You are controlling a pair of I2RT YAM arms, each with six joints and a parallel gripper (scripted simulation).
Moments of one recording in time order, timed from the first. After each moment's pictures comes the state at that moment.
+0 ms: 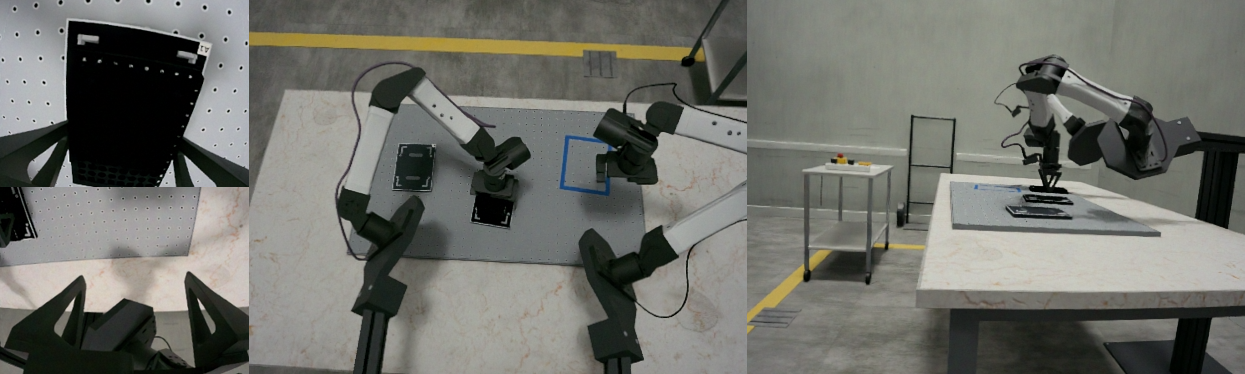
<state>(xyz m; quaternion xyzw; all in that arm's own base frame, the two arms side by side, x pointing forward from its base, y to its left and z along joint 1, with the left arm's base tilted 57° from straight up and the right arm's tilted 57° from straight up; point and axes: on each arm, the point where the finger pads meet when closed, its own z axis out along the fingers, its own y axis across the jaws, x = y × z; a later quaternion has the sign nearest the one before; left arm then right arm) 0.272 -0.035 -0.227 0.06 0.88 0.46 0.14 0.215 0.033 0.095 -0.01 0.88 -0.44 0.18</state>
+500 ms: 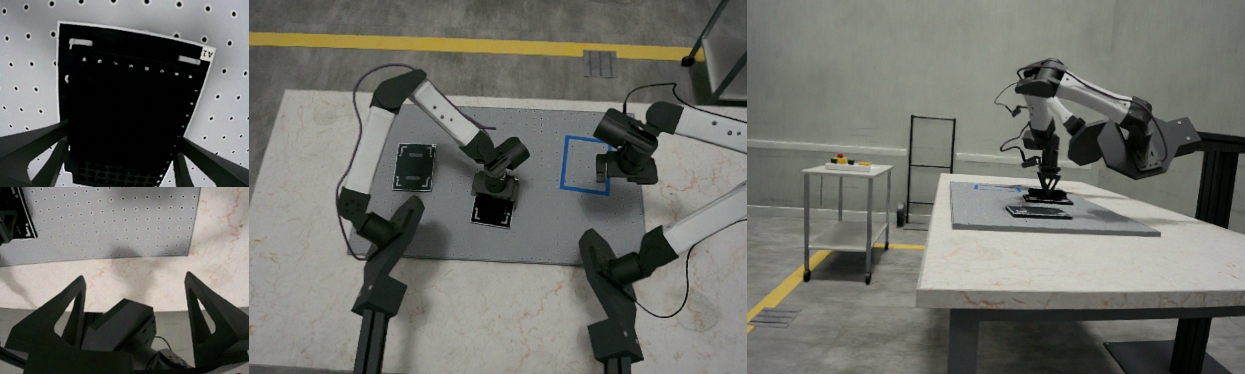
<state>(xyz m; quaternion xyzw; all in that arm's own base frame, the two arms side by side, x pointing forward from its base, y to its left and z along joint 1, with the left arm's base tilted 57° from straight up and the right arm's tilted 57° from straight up) 0.278 -0.029 -0.234 0.06 0.88 0.45 0.15 0.215 0.033 0.095 -0.01 0.88 -0.44 0.18</state>
